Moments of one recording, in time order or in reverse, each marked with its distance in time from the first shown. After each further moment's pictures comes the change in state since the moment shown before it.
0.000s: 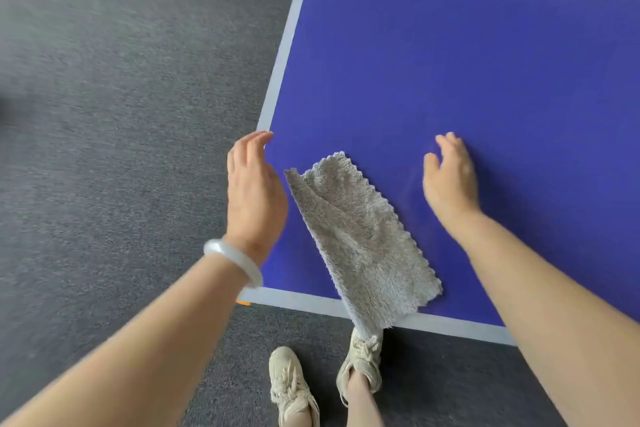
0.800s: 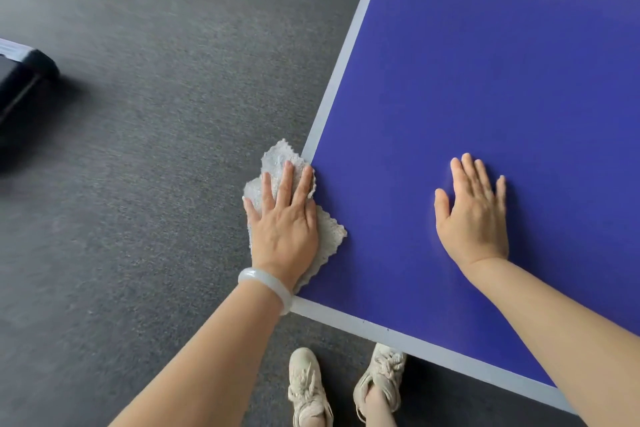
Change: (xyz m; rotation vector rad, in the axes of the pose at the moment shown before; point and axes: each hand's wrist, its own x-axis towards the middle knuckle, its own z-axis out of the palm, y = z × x) left_hand -0.027 -0.029 0.001 0.552 -0.327 -0.287; right_hand -0.004 0.007 0.036 -0.401 0.056 -0.411
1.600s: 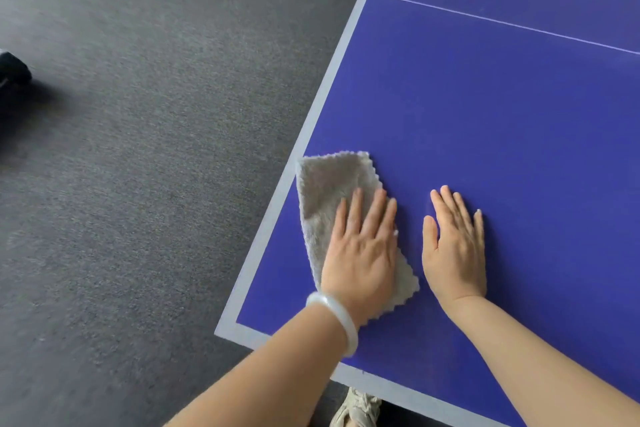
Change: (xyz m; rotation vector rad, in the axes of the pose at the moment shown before) left_hand 0.003 0.116 0.035 0.002 0.075 0.430; right_hand 0.002 0.002 -0.006 0.183 0.017 0.038
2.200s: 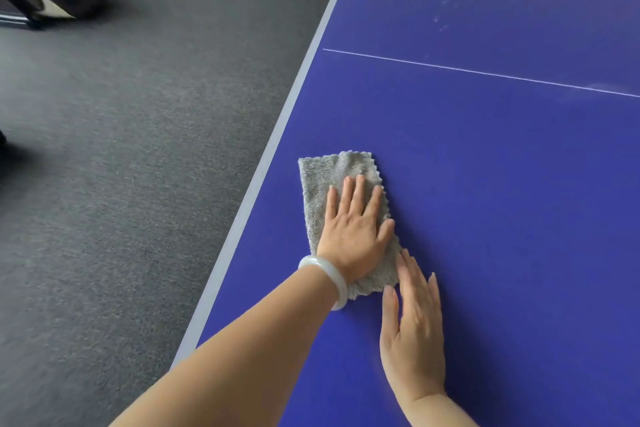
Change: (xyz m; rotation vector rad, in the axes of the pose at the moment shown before) left_hand 0.157 0.028 -0.005 -0.059 -0.176 0.044; right_hand -0.002 0.001 -0.007 0.336 0.140 0.037
